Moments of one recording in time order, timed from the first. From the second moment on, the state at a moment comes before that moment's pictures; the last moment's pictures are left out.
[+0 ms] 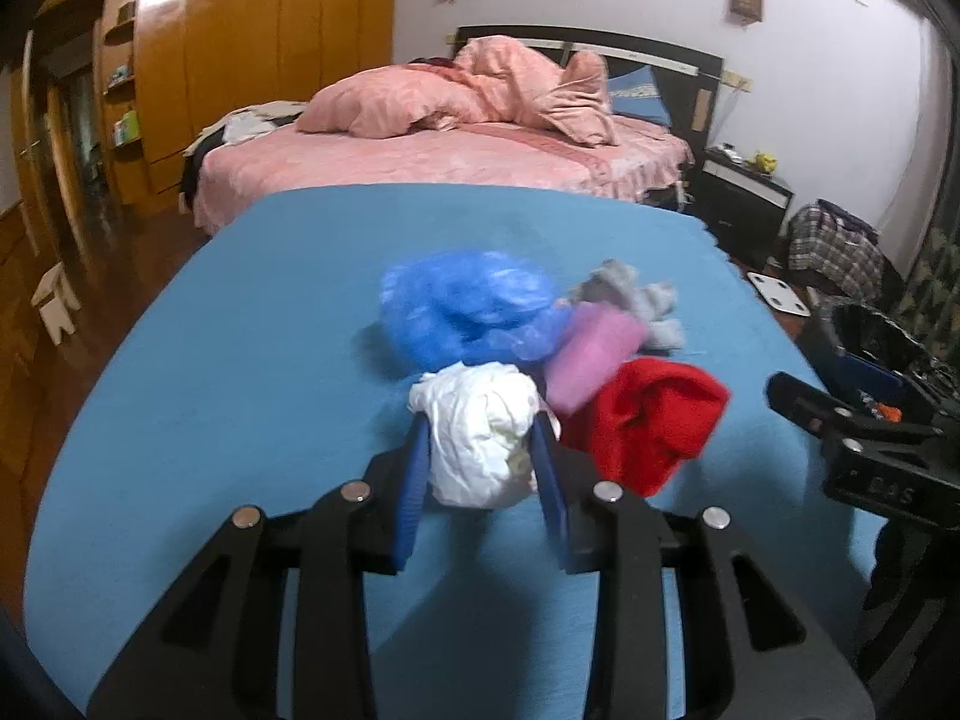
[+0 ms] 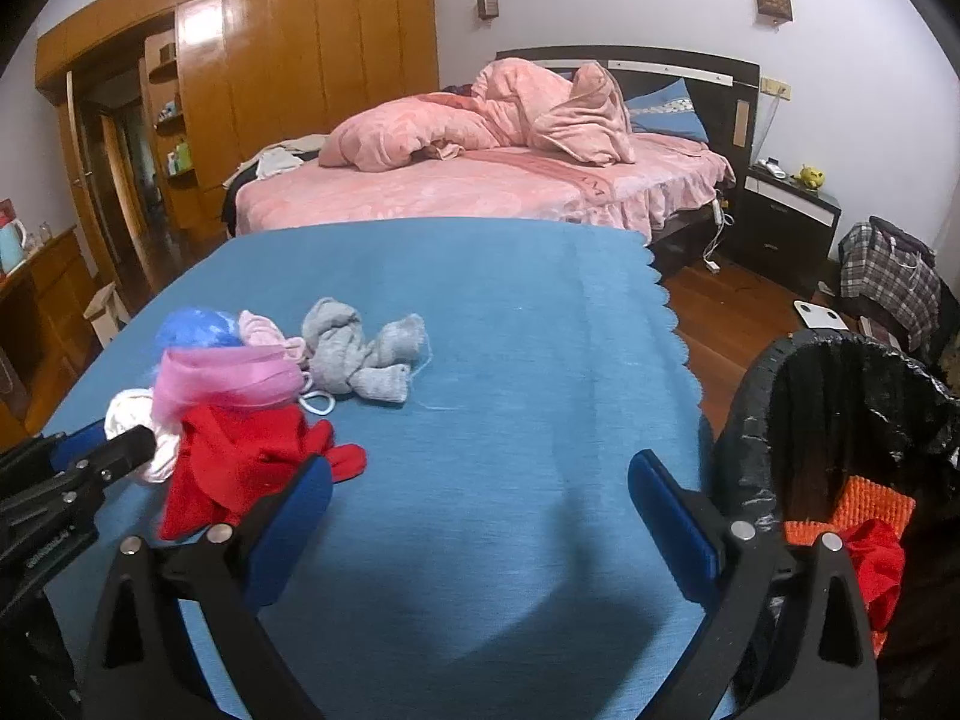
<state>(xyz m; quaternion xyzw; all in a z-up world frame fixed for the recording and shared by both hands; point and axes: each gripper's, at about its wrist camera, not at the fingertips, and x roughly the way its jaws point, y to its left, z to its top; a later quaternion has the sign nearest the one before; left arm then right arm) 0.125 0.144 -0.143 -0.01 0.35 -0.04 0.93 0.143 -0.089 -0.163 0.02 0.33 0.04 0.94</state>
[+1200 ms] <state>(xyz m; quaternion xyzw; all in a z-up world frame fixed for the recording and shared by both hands) 0.134 0.191 -0.154 -0.02 0.38 0.01 0.92 0.156 0.003 -0.184 -0.01 0.40 0.16 0.90</state>
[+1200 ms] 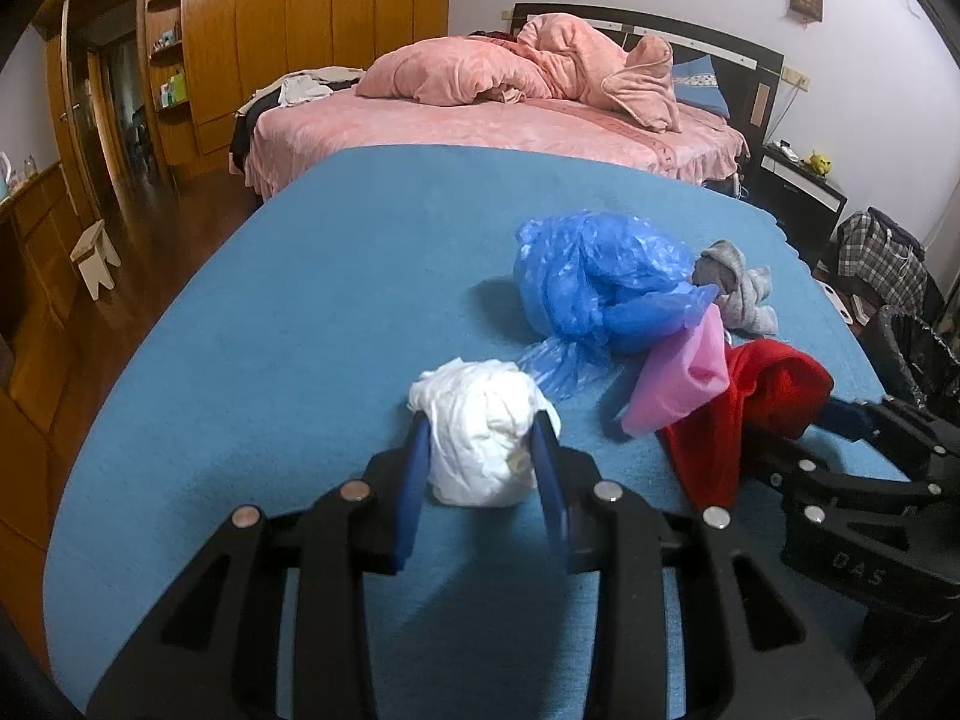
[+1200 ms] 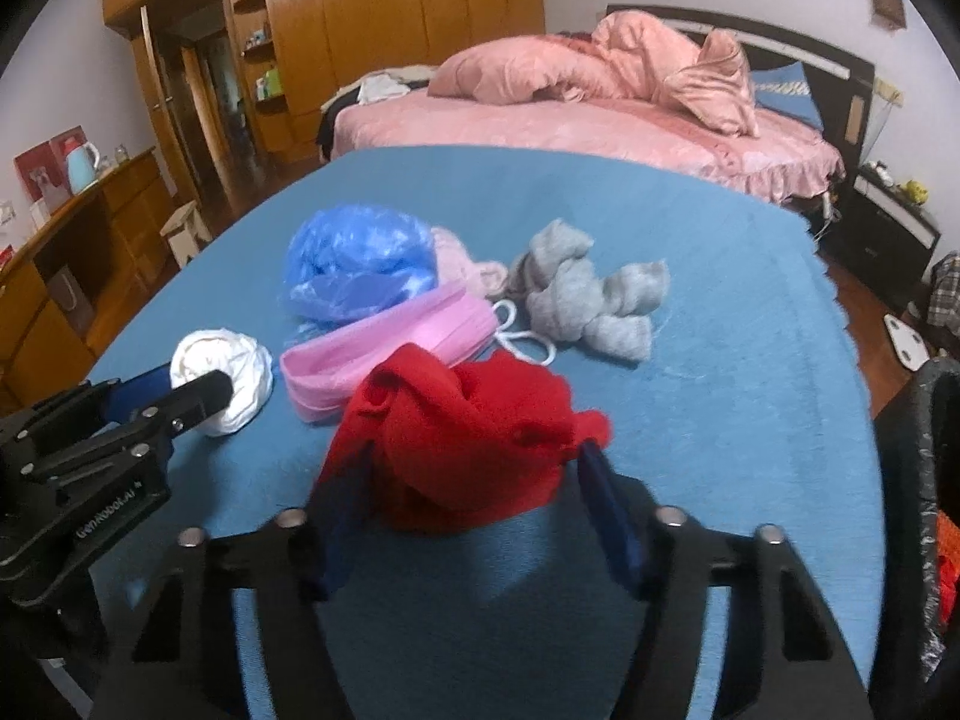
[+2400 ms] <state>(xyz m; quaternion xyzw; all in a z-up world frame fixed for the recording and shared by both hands) 0.135 0.189 -0.160 -0.02 0.39 0.01 0.92 0.144 -0.073 -0.167 0.05 0.35 0.05 0.93</state>
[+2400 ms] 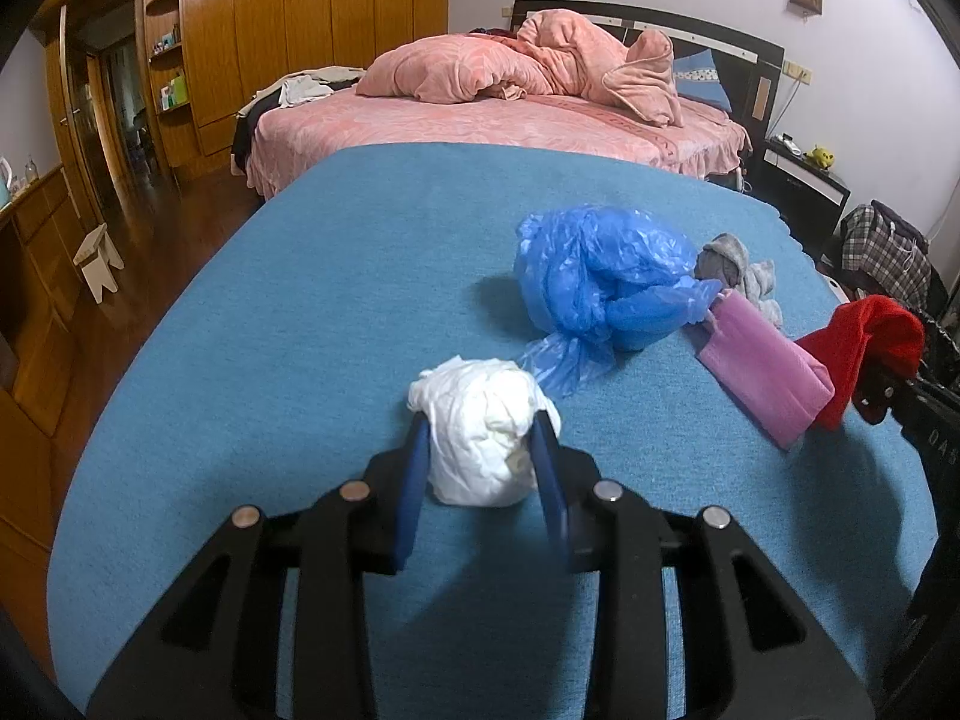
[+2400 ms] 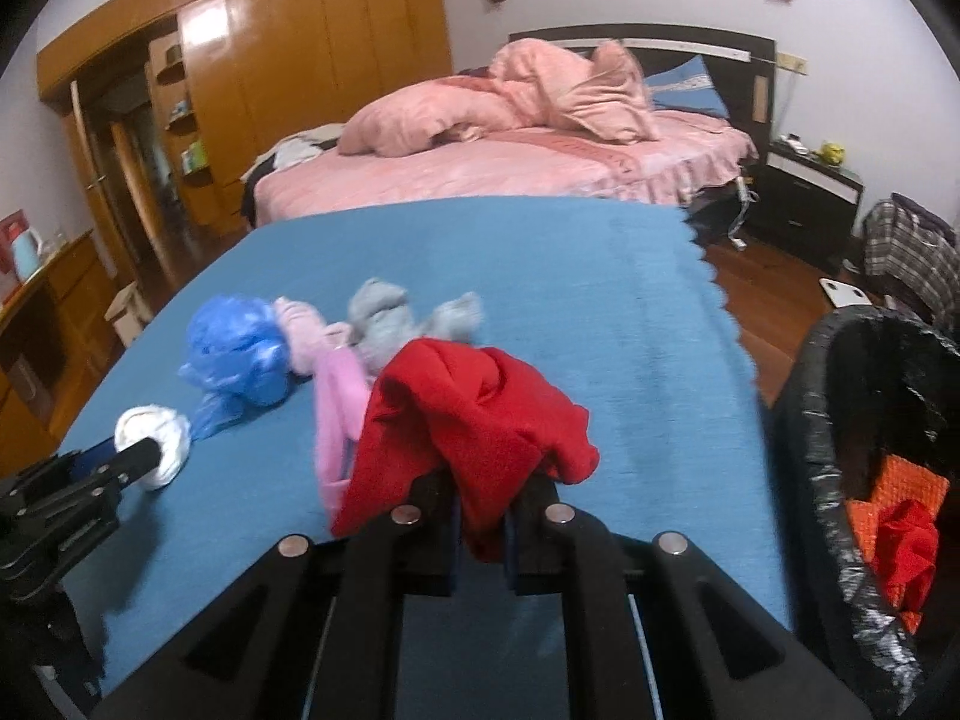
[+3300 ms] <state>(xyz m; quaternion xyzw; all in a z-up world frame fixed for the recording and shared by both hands) 0.116 0.173 -0.145 0.02 0.34 0.00 0.94 0.151 -0.092 -0.169 0.06 0.36 0.05 0.93</state>
